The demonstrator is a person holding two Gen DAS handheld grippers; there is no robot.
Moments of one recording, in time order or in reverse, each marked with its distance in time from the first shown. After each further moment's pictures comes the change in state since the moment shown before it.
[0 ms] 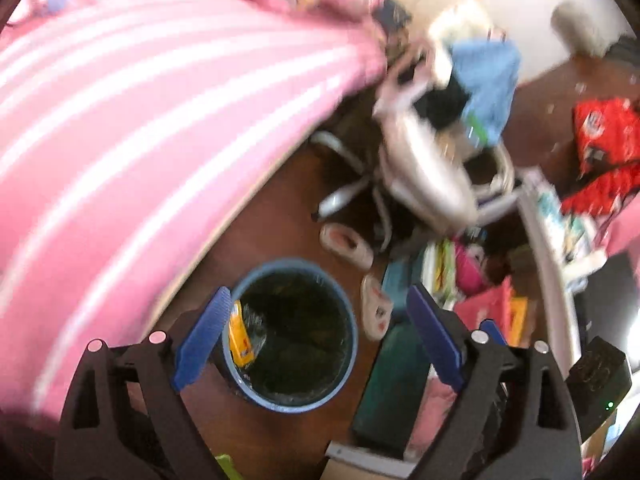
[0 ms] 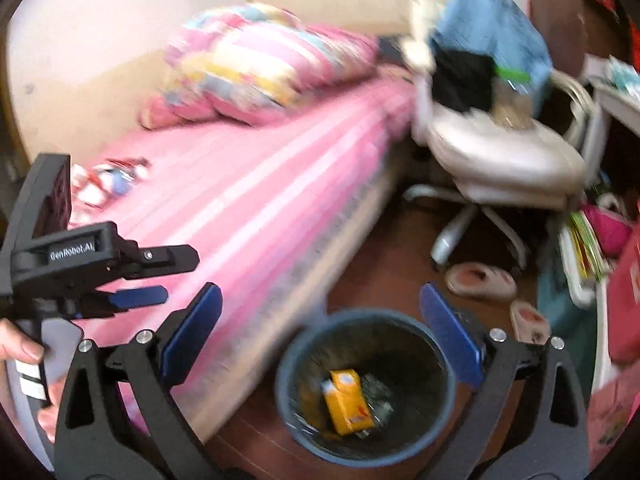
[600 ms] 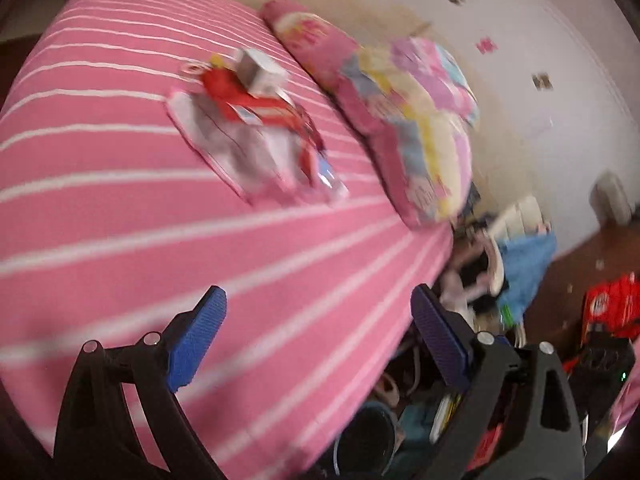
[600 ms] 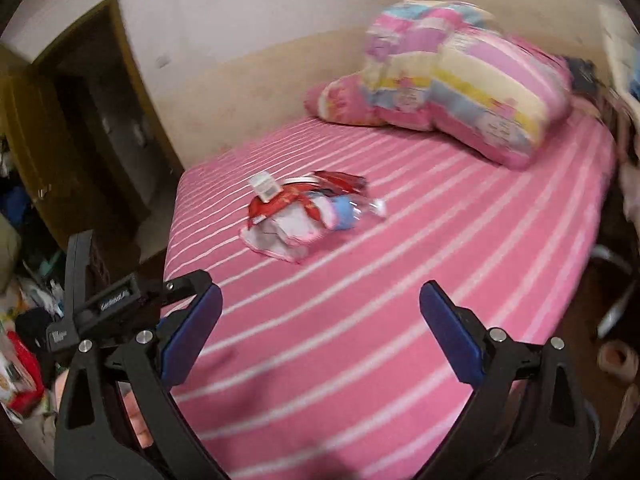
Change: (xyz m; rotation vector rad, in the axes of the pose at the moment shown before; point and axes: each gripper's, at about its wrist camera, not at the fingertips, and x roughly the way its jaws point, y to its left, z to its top) left arm -0.237 0.229 0.082 -0.312 -0.427 0.126; right arm 0.074 0.292 0.110 -0.199 0.069 0.483
